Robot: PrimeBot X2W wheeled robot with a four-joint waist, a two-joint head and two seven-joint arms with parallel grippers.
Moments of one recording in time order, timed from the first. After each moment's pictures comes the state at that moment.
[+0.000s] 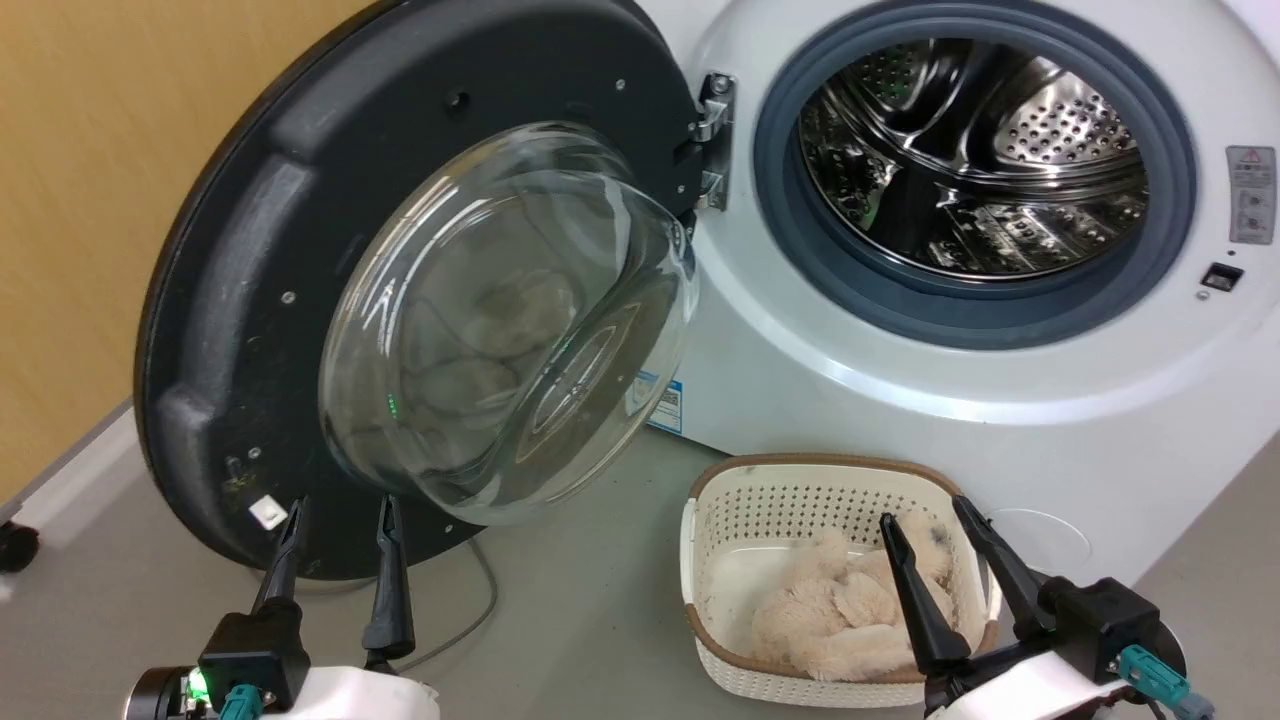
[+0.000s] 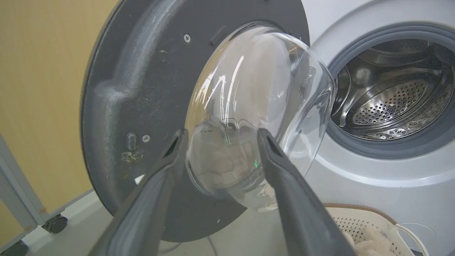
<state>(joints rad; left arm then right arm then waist) 0.06 0.05 0.01 -0.03 -0.07 0.03 -0.20 -0.01 -0.11 0.18 0.10 0.22 0.12 -0.20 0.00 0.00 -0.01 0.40</state>
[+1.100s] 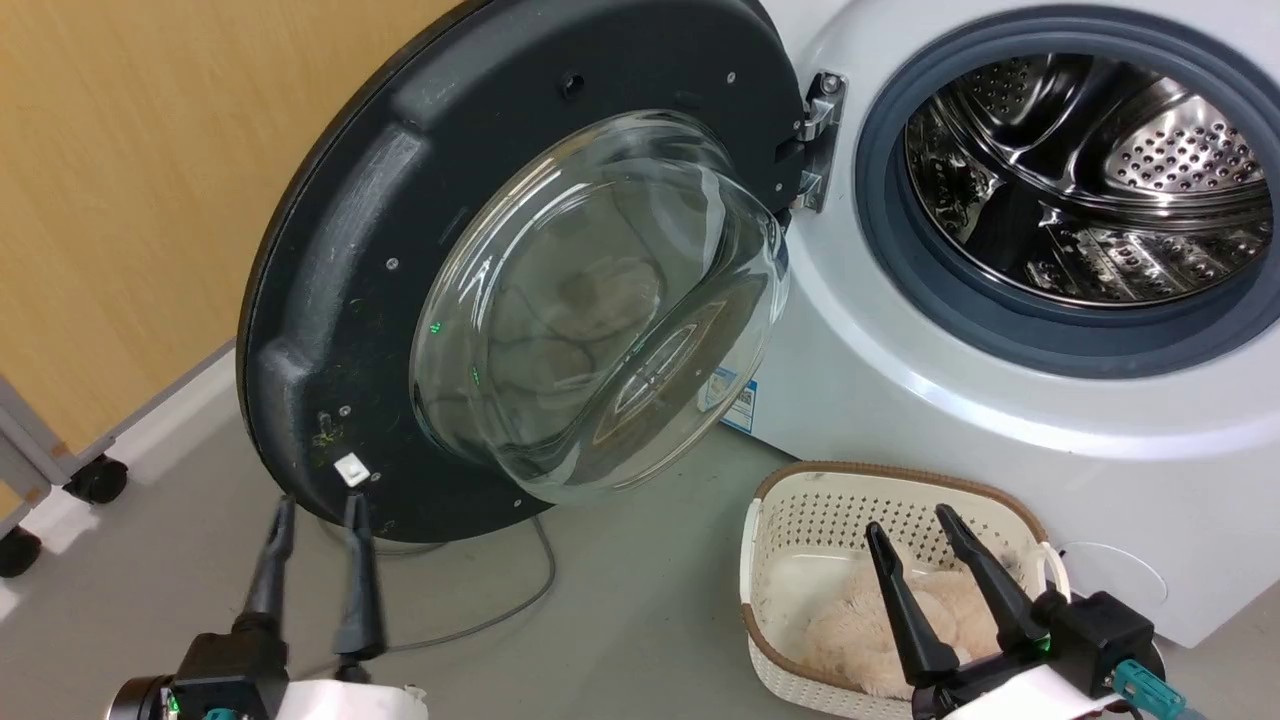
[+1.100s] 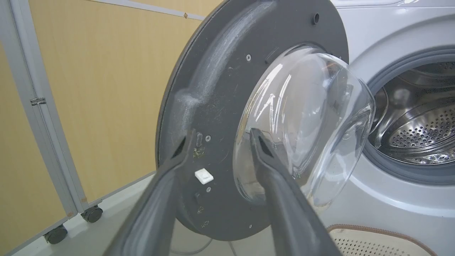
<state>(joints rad) 0.08 0.05 0.02 -0.06 -0.09 0.05 -0.26 -0.01 -0.12 0.24 0.13 0.29 0.13 -0.26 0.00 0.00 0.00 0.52</state>
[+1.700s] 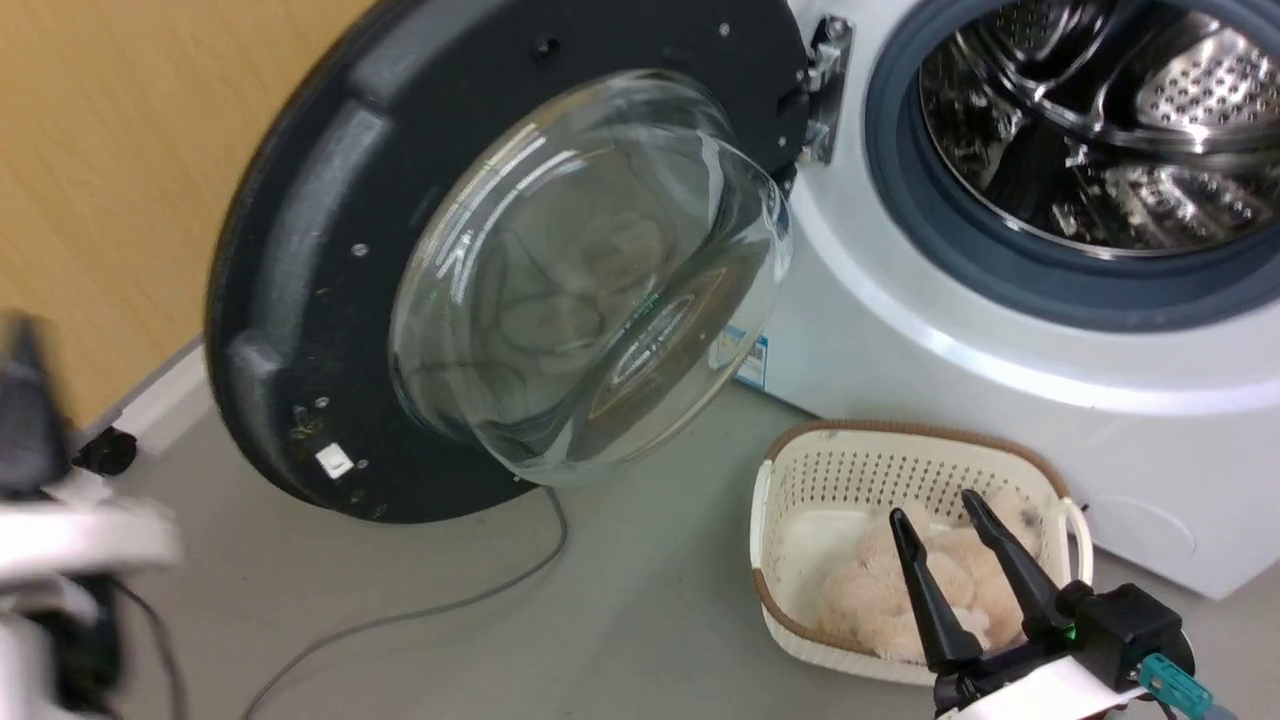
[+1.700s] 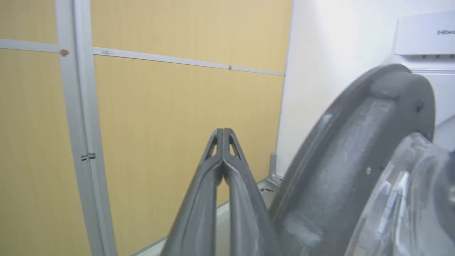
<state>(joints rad) -0.20 0.25 0.26 0.05 -0.28 -0.08 -0.25 -0.01 -0.15 0.21 0.10 0.27 0.13 -0.26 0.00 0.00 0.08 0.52</state>
